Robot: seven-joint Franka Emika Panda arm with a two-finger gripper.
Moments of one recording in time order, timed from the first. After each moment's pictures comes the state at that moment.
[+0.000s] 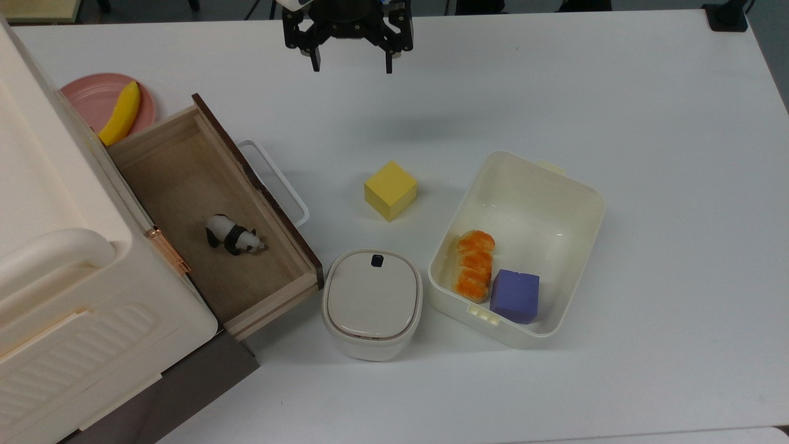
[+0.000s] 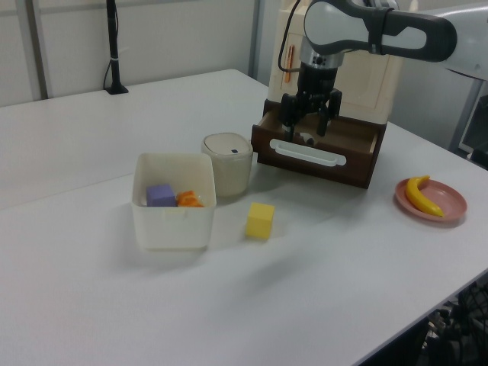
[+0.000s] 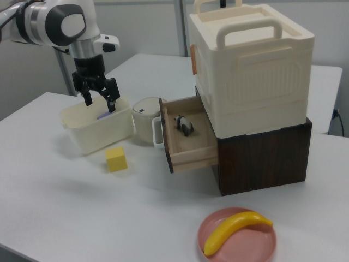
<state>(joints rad) 0.03 0.07 0.03 -1.63 0.02 1.70 0.10</state>
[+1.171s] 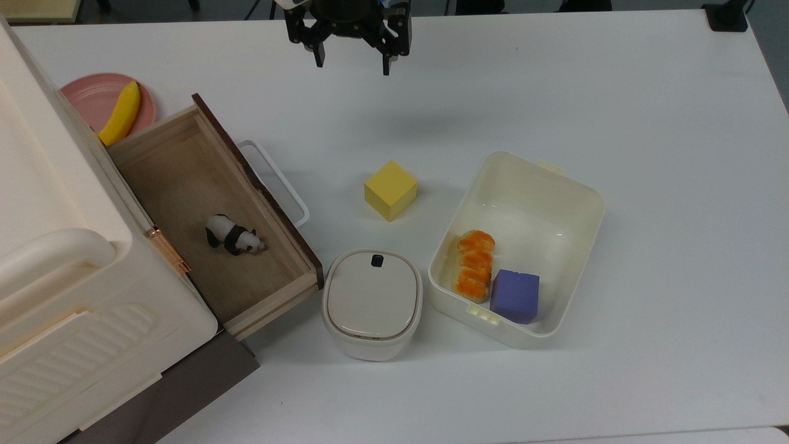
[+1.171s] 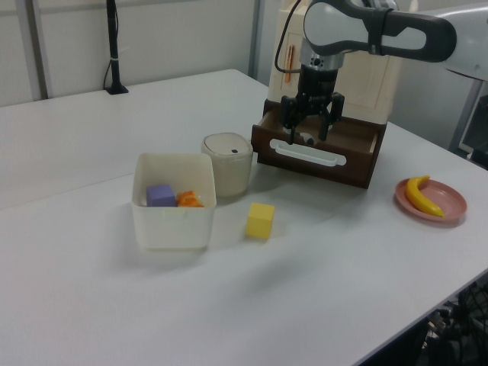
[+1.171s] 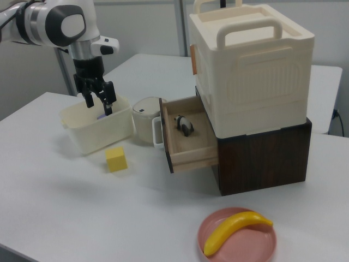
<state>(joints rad) 0.03 0.07 0.04 -1.63 0.02 1.68 0.23</state>
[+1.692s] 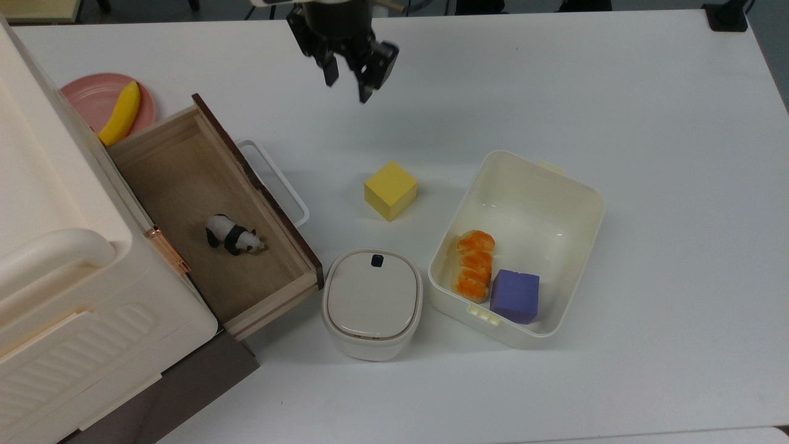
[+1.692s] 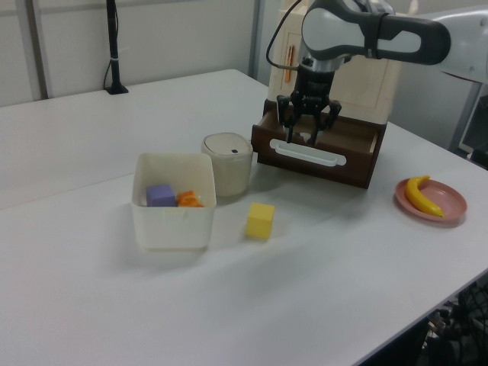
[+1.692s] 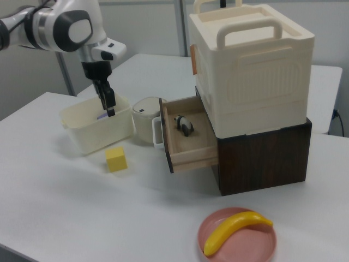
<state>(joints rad) 0.02 0.10 0.03 -1.63 0.02 1.77 0.61</state>
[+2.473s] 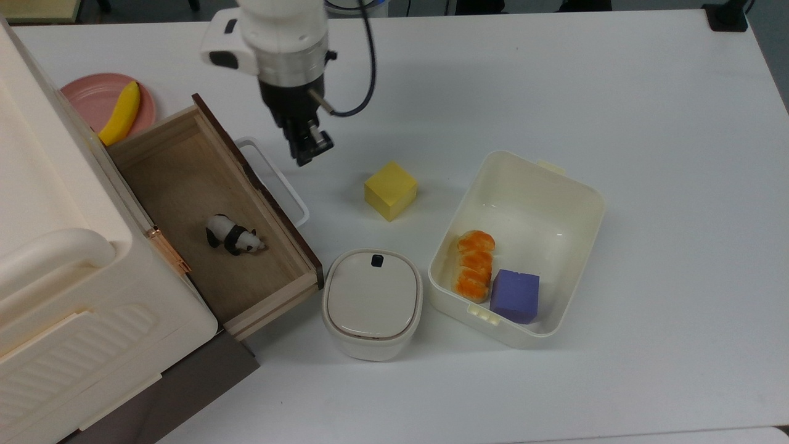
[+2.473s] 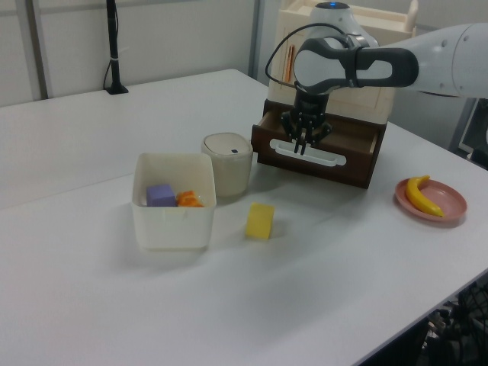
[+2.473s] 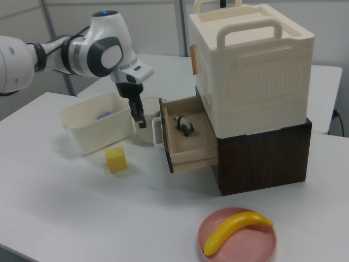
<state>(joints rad) 0.01 0.24 -0.04 -1.64 -0.05 1.99 0.92</state>
